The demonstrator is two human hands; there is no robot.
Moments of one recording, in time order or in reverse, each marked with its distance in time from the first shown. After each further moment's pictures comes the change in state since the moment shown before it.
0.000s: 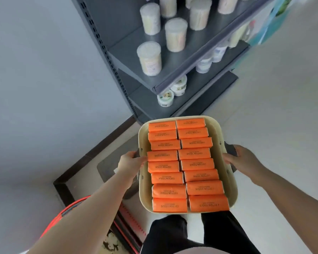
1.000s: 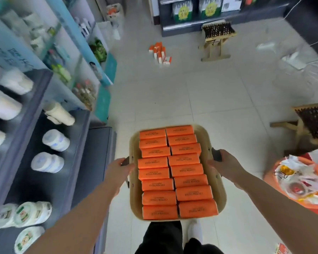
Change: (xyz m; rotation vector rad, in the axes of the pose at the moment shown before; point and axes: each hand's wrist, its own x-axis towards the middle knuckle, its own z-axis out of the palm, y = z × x) left_hand -0.085 0.318 0.503 0.493 -0.527 0.508; right_hand -0.011 0.309 -0.365 0.624 0.540 0.433
